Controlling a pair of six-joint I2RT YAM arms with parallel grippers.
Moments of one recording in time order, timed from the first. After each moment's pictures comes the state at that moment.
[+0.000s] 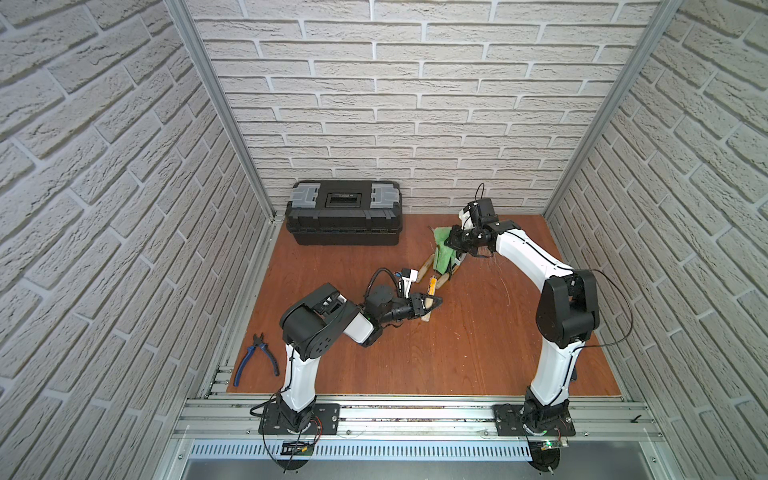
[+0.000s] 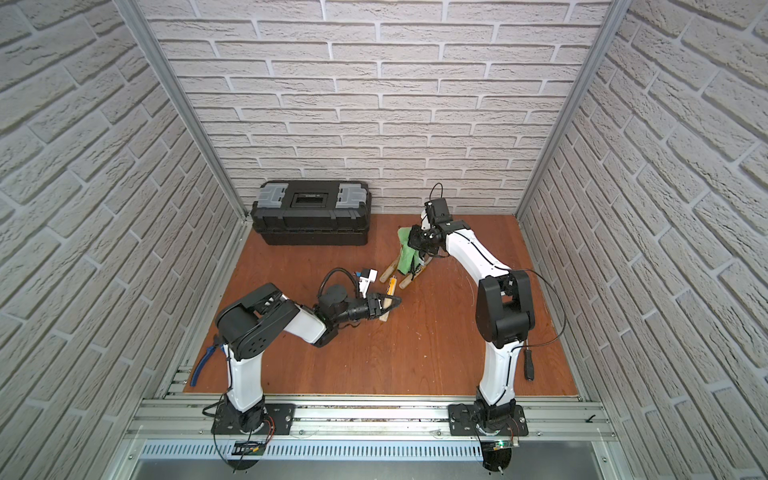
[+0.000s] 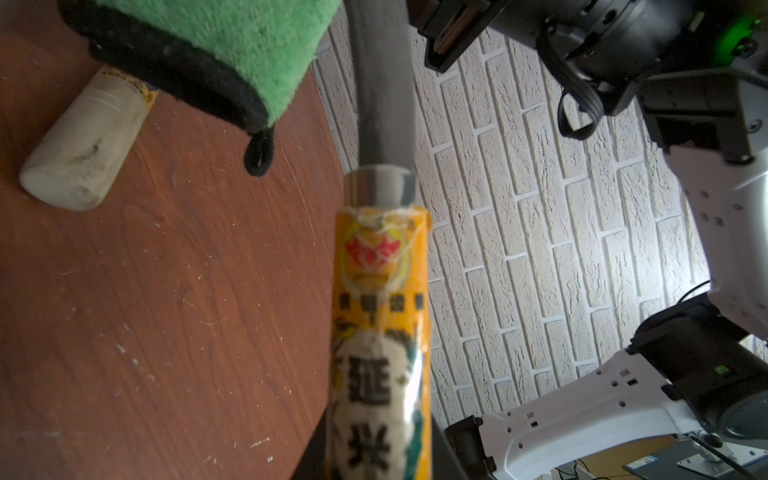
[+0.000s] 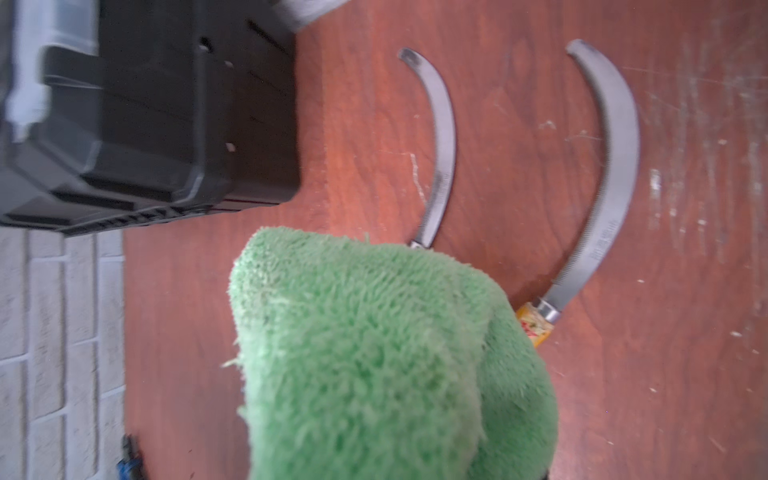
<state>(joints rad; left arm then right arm) -0.75 1.96 0.67 1.23 0.60 -1.17 0.21 1.93 1.64 -0.61 -0.30 0.53</state>
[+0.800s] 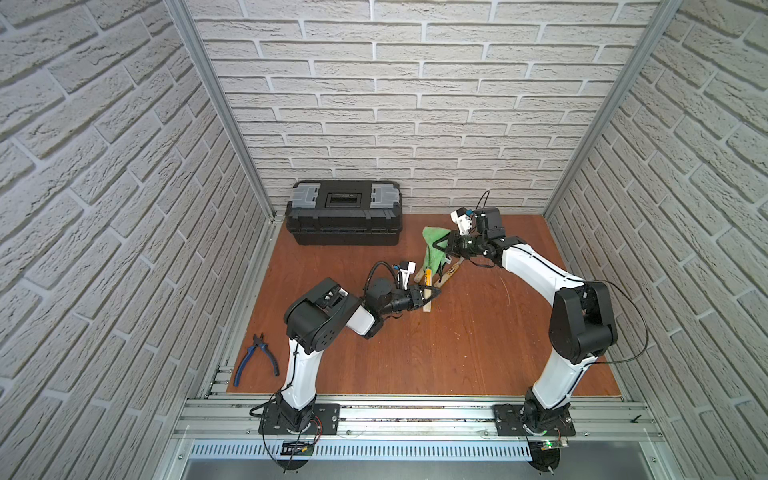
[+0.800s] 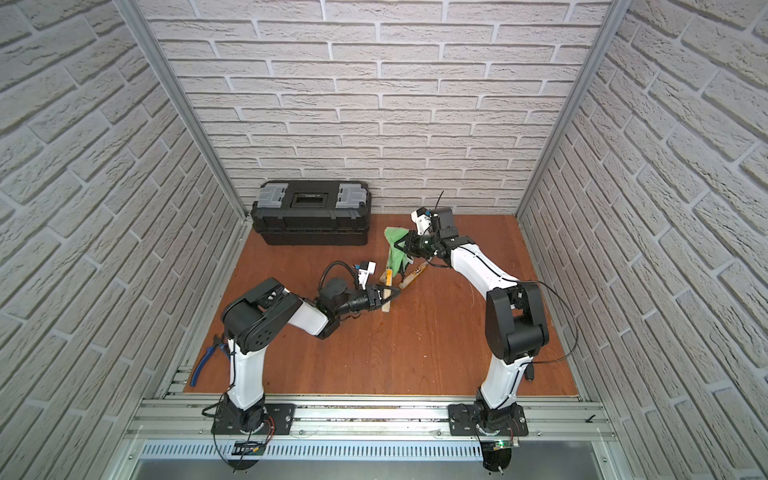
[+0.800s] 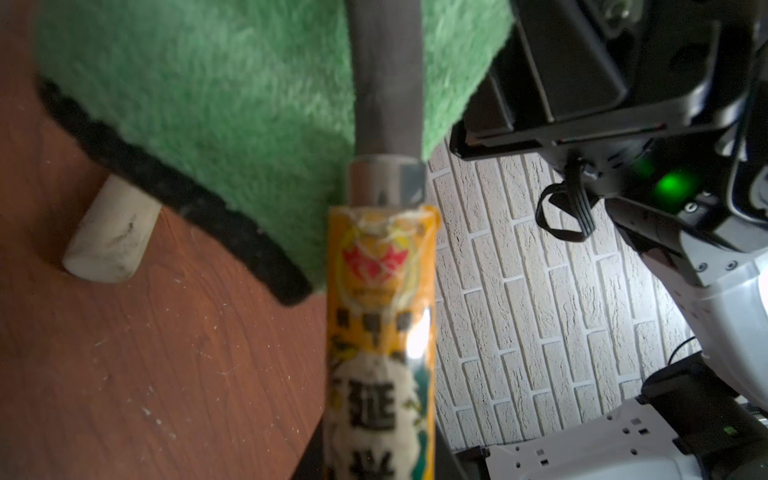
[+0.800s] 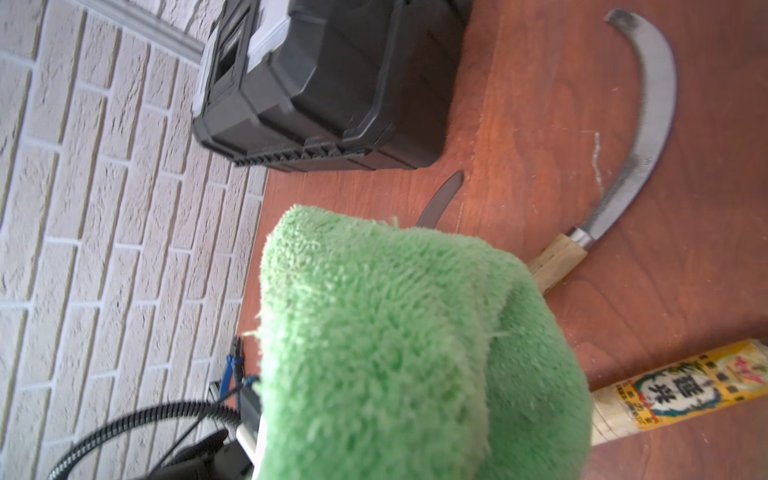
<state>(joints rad) -0.70 2.01 0.75 1.24 0.63 -1.19 0.23 1.80 1.40 -0.32 -0.61 0.51</state>
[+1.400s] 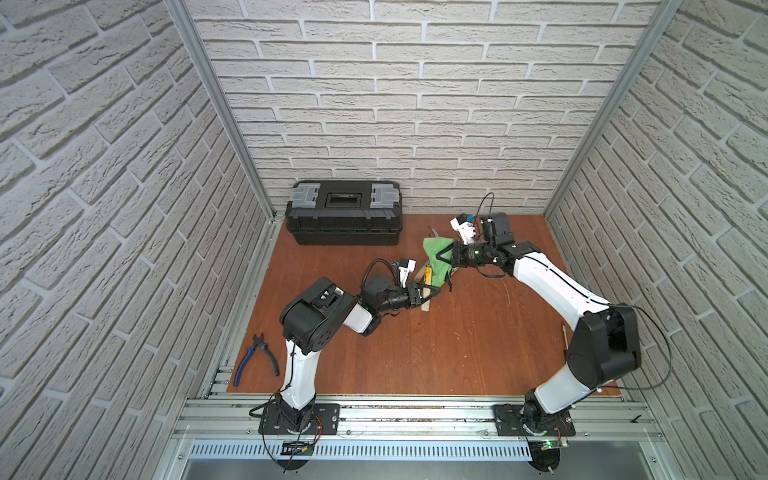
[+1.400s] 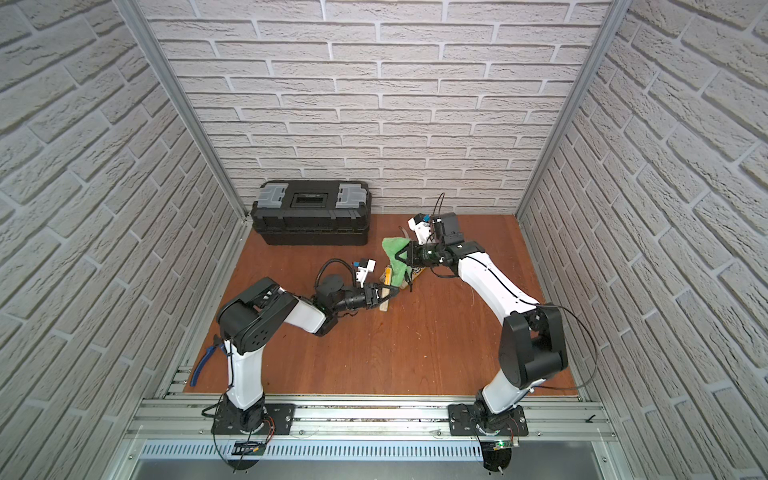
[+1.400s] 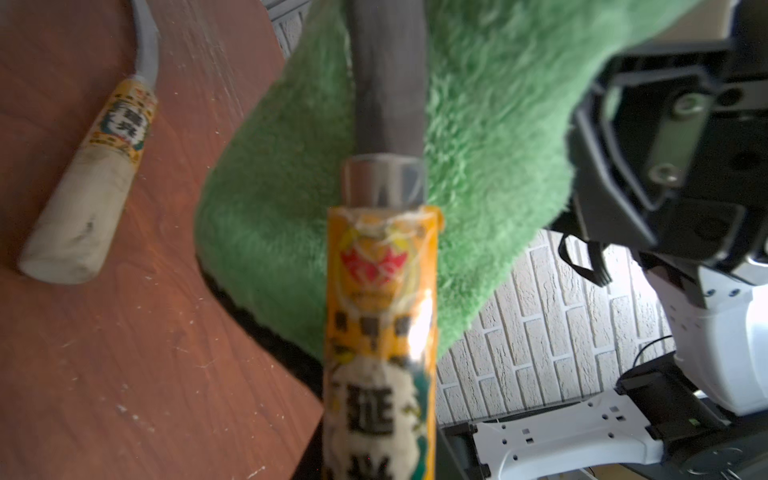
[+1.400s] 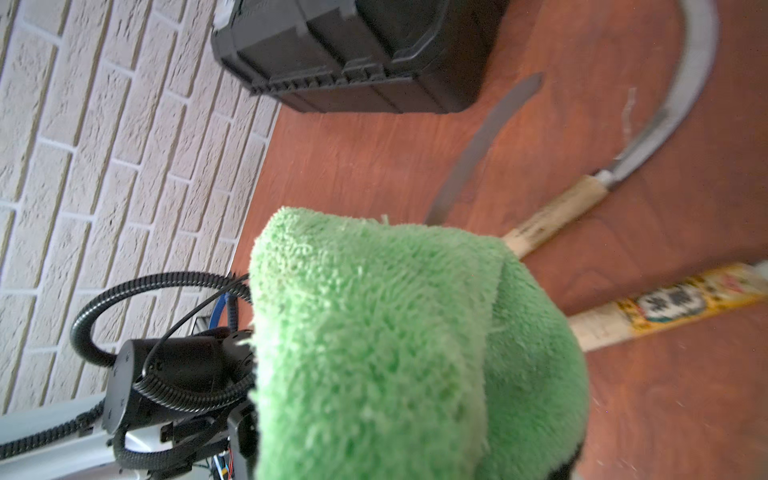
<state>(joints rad) -0.67 1.97 0.74 1.24 0.71 -1.19 0.22 1.59 1.31 -0.50 -0.58 0.38</state>
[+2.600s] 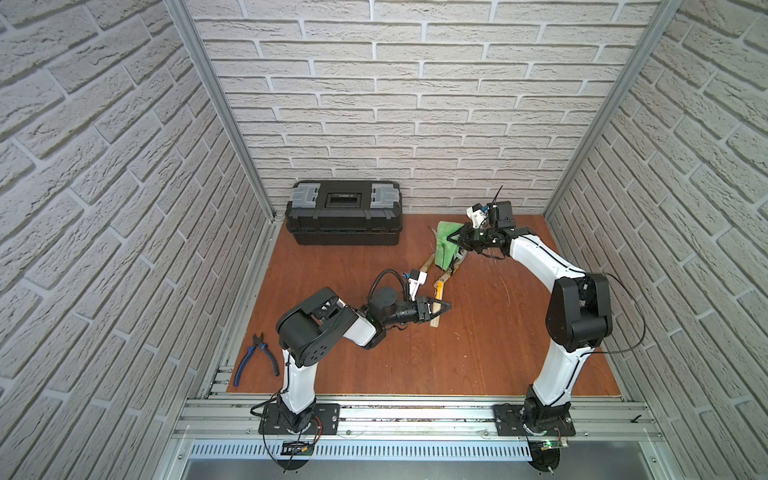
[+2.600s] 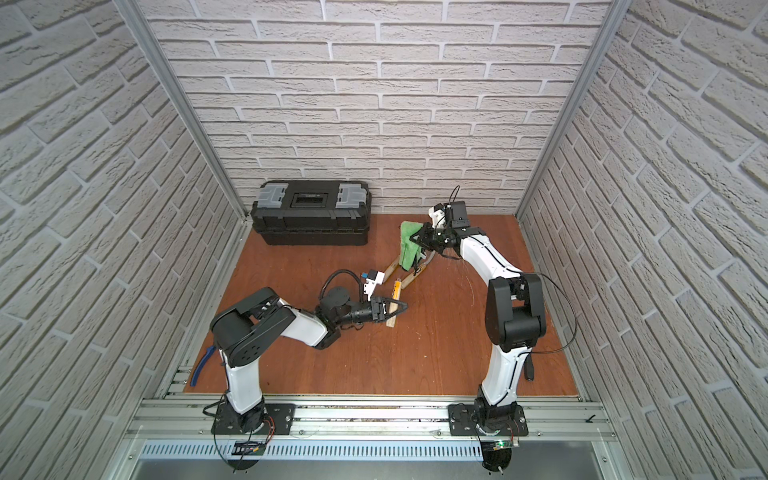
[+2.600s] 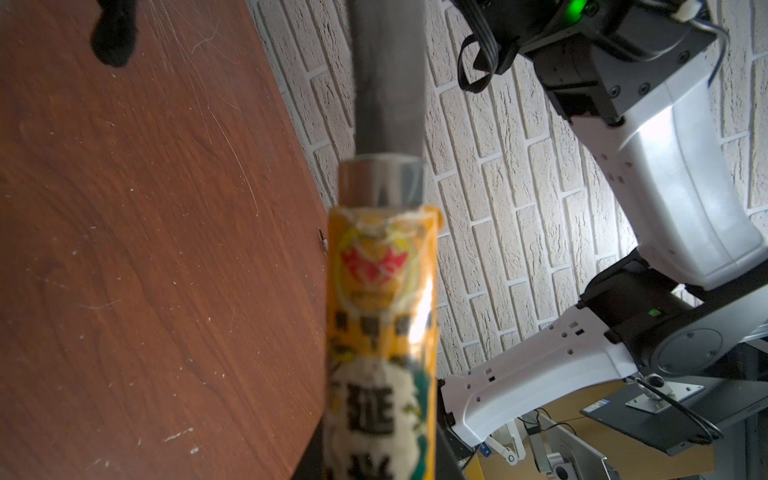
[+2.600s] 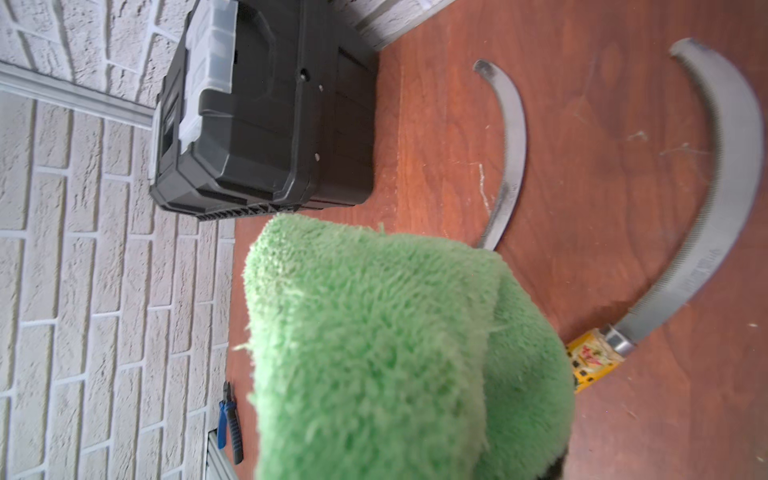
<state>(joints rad) -0.81 1.91 0.67 1.24 0.65 -1.20 0.11 1.88 1.50 -0.41 -0.59 0.56</state>
